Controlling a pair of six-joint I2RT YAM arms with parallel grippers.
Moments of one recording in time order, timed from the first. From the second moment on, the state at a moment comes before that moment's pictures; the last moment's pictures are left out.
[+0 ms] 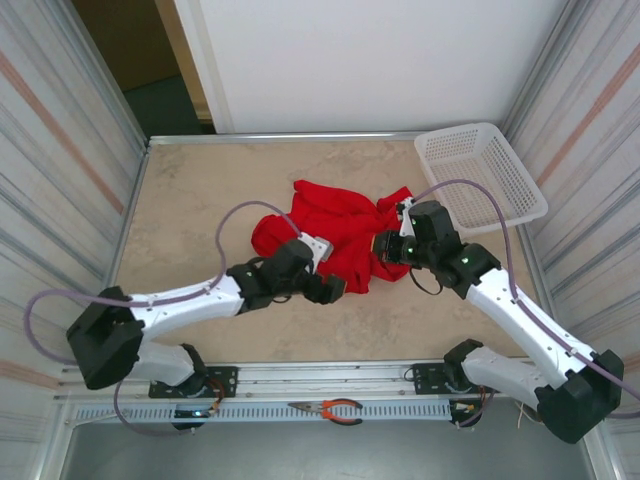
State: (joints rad) left arm -1.00 1.42 0.77 -0.08 -0.03 -0.42; right arm 0.56 1.00 0.88 -0.56 -0.18 0.67
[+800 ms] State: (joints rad) left arm -0.82 1.39 0.91 -0.06 0.18 -0.31; right arm 0.39 1.03 0.88 -0.55 -0.15 0.68
